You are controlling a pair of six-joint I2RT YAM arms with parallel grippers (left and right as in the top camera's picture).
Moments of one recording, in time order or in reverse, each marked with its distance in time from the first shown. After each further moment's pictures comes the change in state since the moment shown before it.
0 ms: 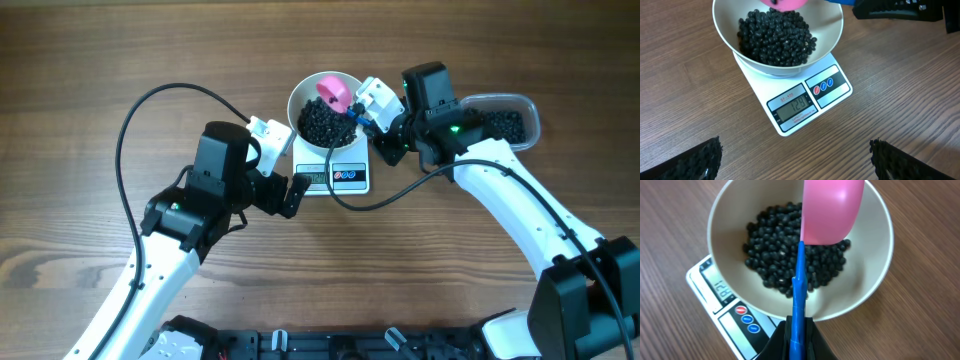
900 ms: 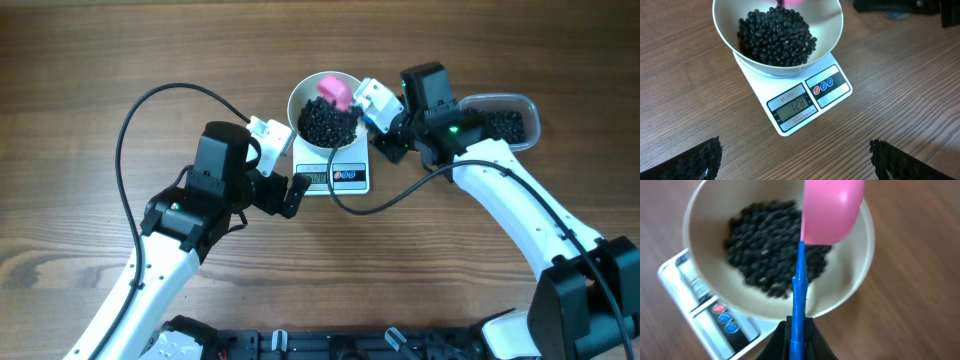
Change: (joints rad) left arm 0.000 0.000 0.000 0.000 0.000 0.000; right arm 0.005 0.000 0.000 0.036 0.087 -0.057
